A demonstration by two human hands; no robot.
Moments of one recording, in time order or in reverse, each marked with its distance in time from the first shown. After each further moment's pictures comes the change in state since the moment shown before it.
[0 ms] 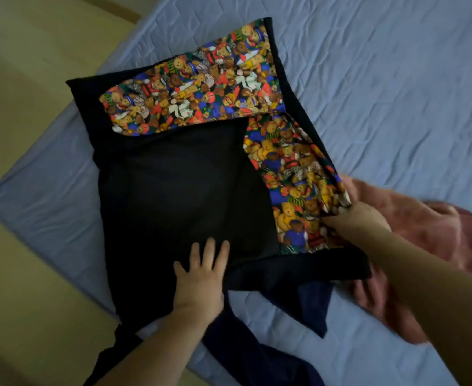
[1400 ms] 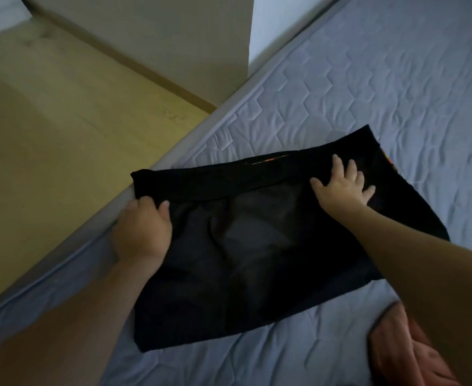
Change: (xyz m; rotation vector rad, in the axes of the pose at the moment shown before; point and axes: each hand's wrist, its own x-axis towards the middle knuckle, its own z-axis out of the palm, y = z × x) left_hand 0.273 -0.322 -0.166 -0.535 0.754 -0.452; right_hand 0.180 -0.381 -0.002 -0.018 0.450 -0.301
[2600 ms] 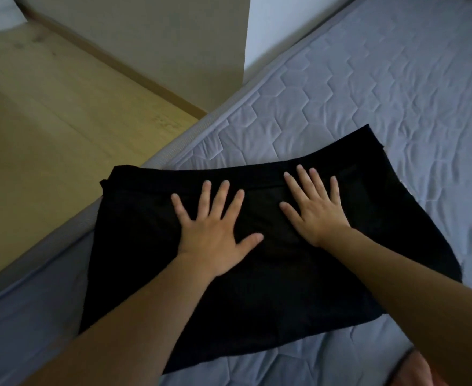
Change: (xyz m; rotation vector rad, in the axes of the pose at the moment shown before) left_hand -0.003 0.103 0.084 0.365 -0.228 0.509; right_hand 0.024 0.002 0.049 -0.303 0.084 -0.617
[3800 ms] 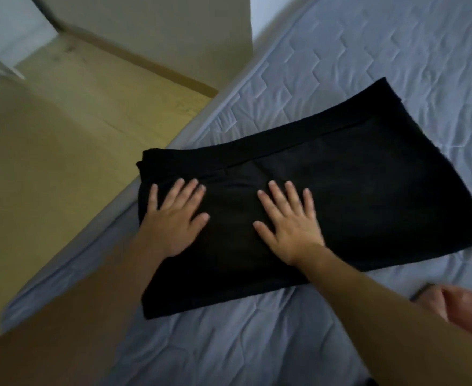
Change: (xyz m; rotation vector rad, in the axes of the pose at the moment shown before) left_hand -0.068 -0.106 0.007 0.043 -0.090 0.073; right_hand -0.092 -0.096 0.030 0.112 -0.009 -0.055
